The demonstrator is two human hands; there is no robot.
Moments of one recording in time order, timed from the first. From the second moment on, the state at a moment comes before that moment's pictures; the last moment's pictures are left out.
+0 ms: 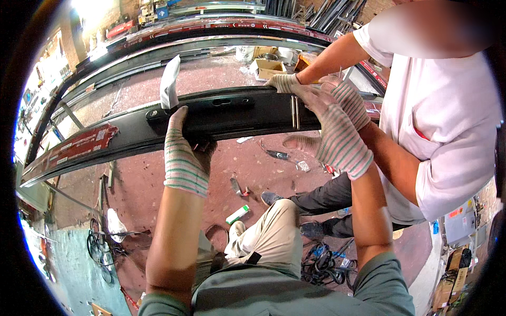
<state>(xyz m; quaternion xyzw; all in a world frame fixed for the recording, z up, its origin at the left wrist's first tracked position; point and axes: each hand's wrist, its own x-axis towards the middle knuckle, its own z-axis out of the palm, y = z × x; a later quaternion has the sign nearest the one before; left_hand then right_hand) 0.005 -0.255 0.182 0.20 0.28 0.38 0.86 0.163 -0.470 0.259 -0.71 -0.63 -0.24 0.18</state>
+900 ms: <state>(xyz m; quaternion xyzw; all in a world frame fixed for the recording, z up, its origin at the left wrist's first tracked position) 0.005 -0.256 0.186 0.21 0.31 0.38 0.84 0.182 -0.467 0.219 -0.68 -0.63 -0.28 0.23</state>
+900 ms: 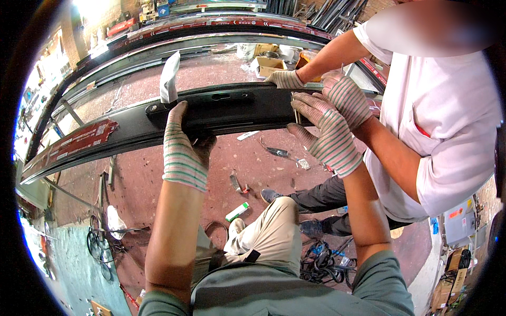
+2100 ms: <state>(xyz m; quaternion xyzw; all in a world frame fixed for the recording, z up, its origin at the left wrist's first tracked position) 0.006 -0.254 0.183 0.22 0.34 0.37 0.84 0.143 -0.409 0.268 -0.64 -0.59 -0.11 0.48</state>
